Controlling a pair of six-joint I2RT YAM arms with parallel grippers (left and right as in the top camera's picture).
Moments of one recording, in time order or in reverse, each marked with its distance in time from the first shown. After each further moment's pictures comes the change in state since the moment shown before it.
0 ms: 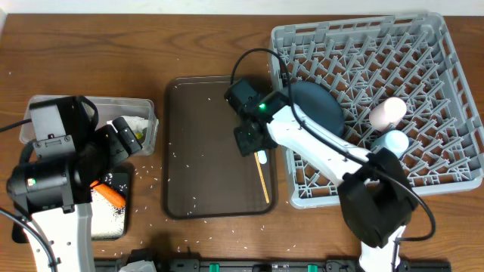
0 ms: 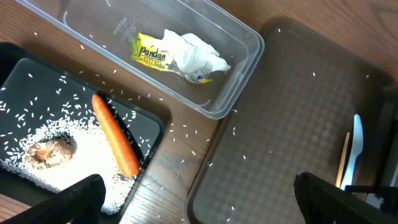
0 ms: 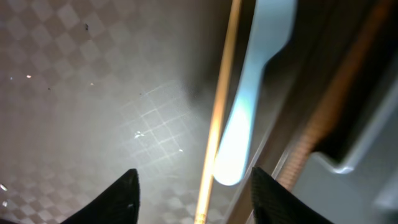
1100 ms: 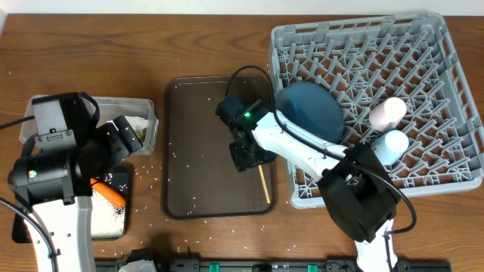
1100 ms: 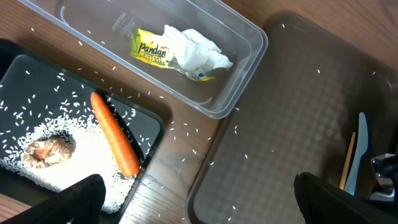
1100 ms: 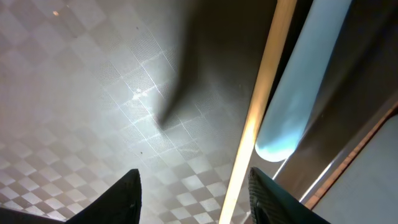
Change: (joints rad) left arm 0.000 0.026 0.000 0.001 0.000 0.000; right arm 0.053 0.075 0.000 -0.088 -0.050 0.069
